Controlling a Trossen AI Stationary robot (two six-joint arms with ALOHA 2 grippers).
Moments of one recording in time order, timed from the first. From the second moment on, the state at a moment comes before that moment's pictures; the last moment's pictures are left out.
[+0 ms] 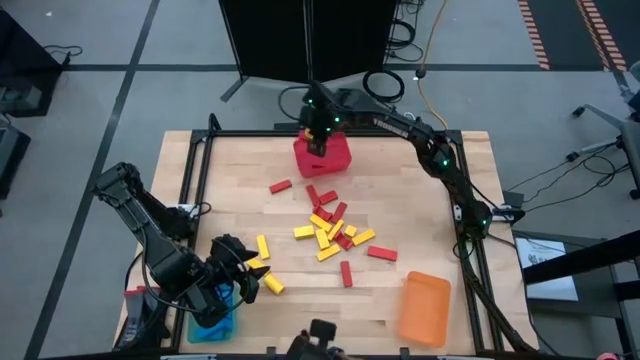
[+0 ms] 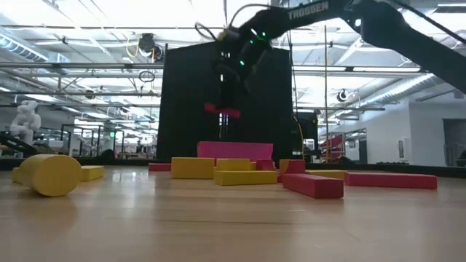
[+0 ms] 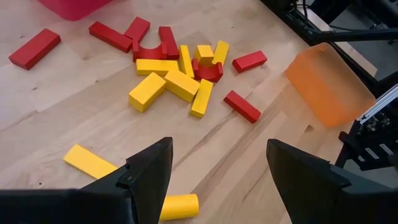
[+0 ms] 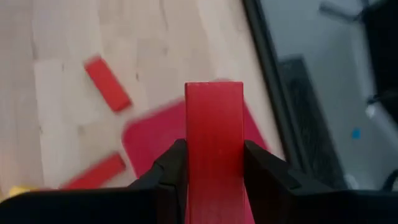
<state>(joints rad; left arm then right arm) -0.83 1.46 1.31 -1.07 -0.79 -1.59 -0.51 2.33 2.35 -1.04 -0.14 -0.24</state>
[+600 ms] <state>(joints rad) -0.83 1.46 1.31 -1.06 -0.83 -1.59 -0.52 2.34 2.11 -1.01 -0.16 -0.27</state>
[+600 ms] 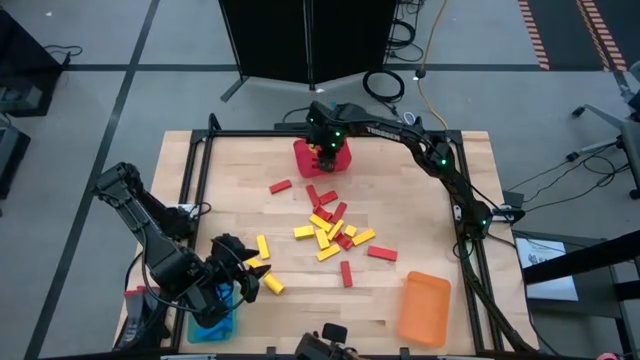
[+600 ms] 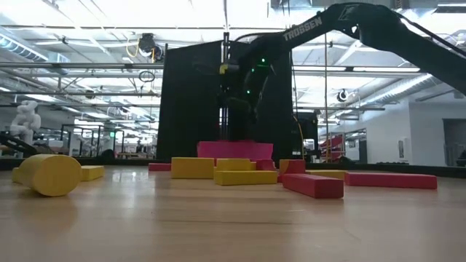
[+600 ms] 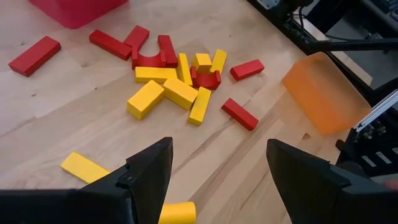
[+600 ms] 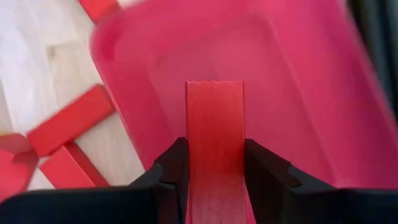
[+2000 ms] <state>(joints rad) -0.79 1.46 1.31 -1.02 -0.83 -1.59 -0.31 2.45 2.22 -0.53 0.03 0.33</state>
